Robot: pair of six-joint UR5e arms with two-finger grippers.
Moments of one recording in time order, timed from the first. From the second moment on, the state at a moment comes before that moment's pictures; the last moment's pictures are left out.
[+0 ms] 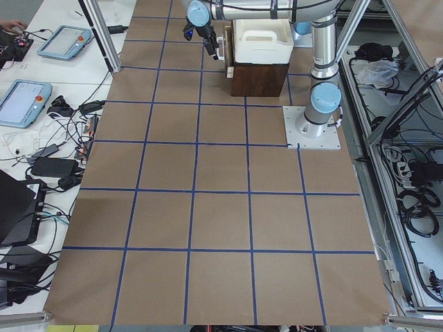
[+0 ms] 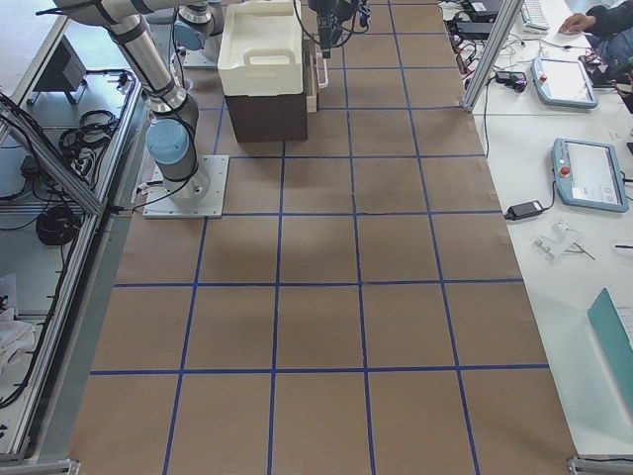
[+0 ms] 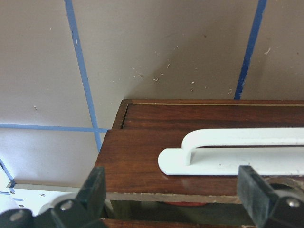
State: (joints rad) left arm -1.82 -1.94 -1.41 -1.79 1.55 -0.23; right arm 1.62 -1.70 1.55 -1.53 -1.53 0.05
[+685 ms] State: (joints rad) left arm -1.82 -1.91 -1.50 -1.68 1.53 -0.19; right arm 1.62 -1.70 1.55 -1.53 -1.53 0.05
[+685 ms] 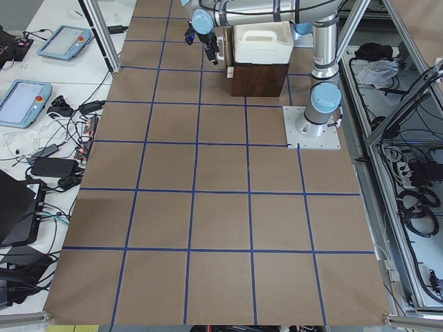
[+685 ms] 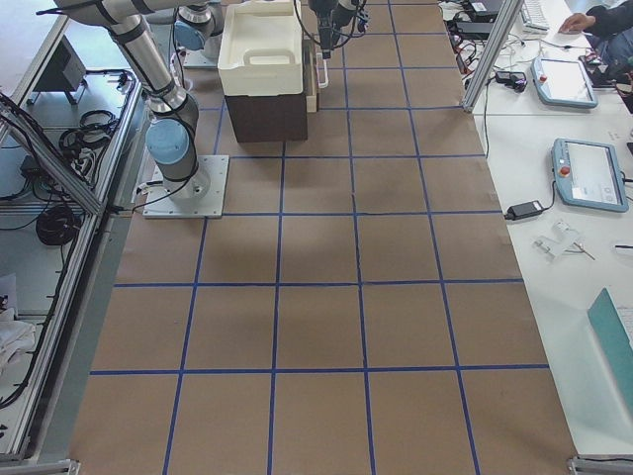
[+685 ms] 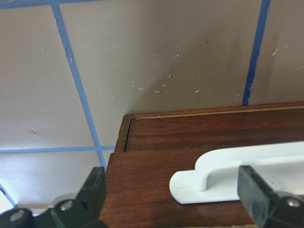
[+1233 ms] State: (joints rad) left arm -1.82 -1.90 -1.51 -1.69 1.49 -0.19; right arm 1.62 -1.70 1.55 -1.53 -1.53 0.05
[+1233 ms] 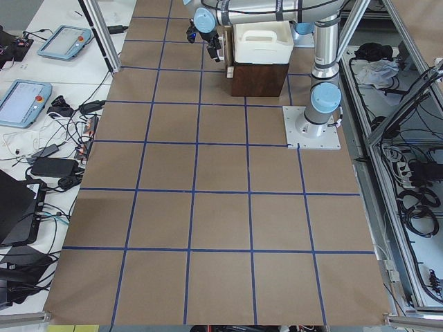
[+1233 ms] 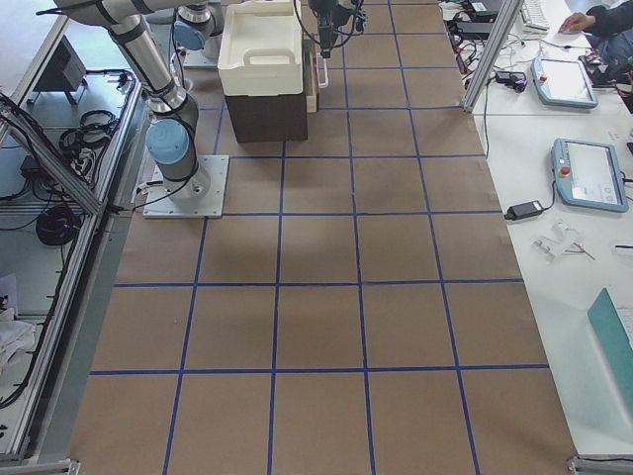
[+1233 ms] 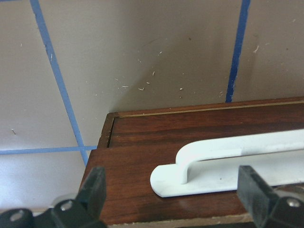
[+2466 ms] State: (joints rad) left arm -1.83 -1.89 -1.53 -1.82 1.48 -0.21; right arm 1.62 -1.70 1.55 -1.53 -1.53 0.05
